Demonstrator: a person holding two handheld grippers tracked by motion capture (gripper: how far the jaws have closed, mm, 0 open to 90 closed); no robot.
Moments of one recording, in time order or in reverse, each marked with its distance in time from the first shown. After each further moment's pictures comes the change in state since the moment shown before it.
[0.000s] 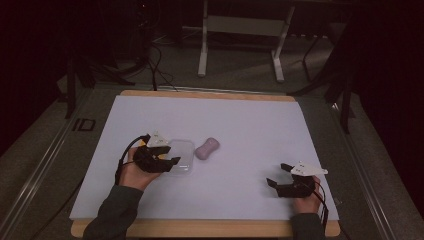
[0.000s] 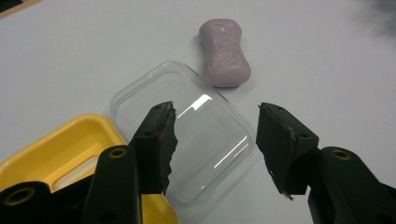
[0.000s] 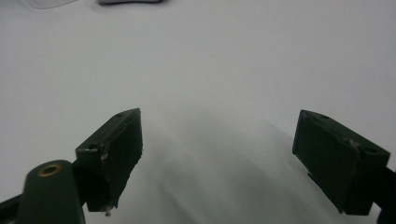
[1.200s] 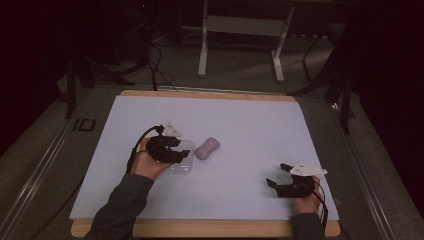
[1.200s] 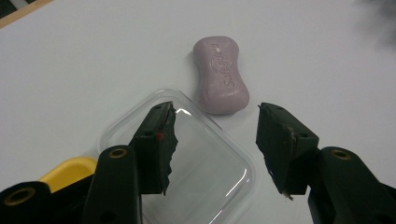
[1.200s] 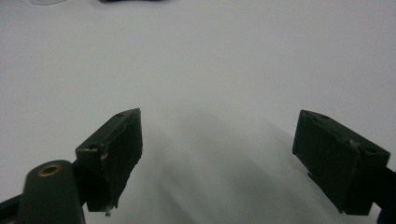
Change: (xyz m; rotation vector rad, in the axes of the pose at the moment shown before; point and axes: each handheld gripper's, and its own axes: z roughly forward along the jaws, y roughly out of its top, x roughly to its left) left arm -0.001 0.035 0.023 0.053 -0.014 0.037; right arm 0.001 0.000 0.001 0.008 0.000 -0.011
